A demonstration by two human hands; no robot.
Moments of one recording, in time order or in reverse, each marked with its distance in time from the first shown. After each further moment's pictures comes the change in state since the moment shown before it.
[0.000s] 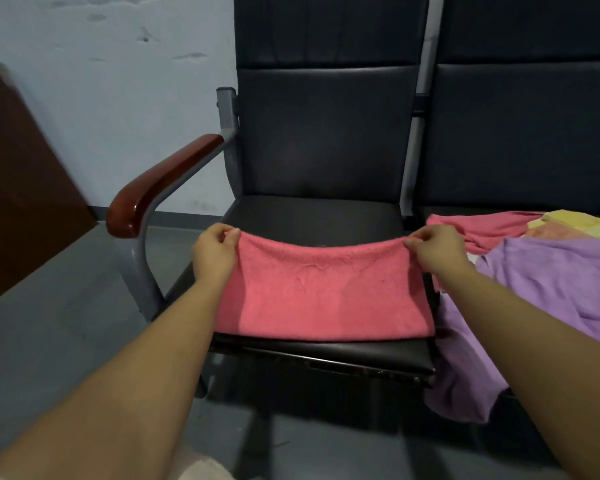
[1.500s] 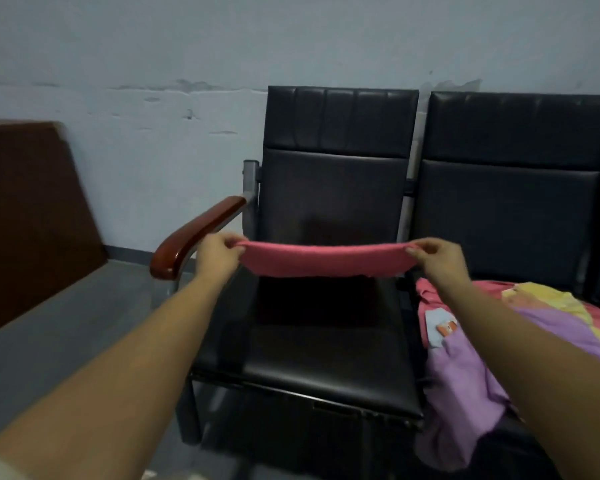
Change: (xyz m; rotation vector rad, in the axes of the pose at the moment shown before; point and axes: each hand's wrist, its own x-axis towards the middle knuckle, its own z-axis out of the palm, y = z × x) left_hand 0.014 0.088 -0.082 -0.013 -0.052 0.076; right_hand 0.011 -0.070 -0.066 0.386 0.055 -0.180
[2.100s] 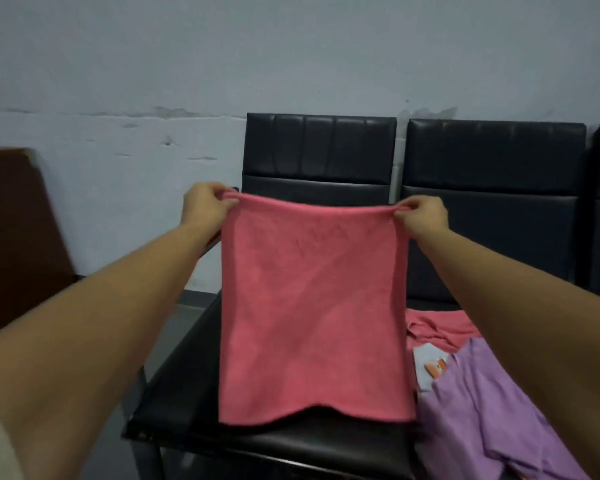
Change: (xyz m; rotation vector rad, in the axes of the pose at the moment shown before) left_hand 0.096 0.105 0.003 0.046 0.087 0.238; right_hand 0.113 -0.083 -0.009 -0.206 0.157 -0.024
